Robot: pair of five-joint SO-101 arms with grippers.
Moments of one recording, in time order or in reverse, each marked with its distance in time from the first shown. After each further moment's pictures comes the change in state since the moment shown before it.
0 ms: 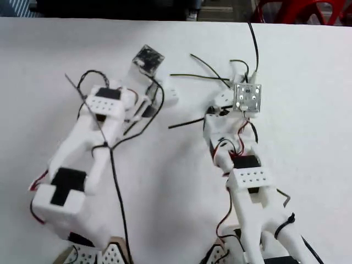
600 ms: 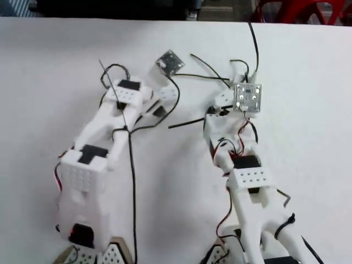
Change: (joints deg) left arm 3.2 25.3 -23.0 3.1 -7.9; right arm 0.0 0.0 0.0 0.0 0.0
